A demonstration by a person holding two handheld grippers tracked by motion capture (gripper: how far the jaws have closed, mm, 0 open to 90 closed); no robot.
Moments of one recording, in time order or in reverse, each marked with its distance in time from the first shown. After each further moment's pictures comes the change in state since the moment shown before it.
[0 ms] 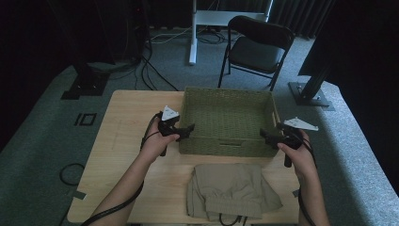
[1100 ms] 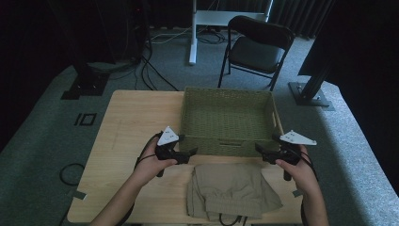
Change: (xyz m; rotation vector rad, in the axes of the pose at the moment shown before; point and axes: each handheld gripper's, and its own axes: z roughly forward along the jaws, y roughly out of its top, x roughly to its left) left arm -0.041 -0.040 -0.038 0.015 -0.159 0.078; right arm 0.031 -0.024 -0.028 0.005 0.098 -0.090
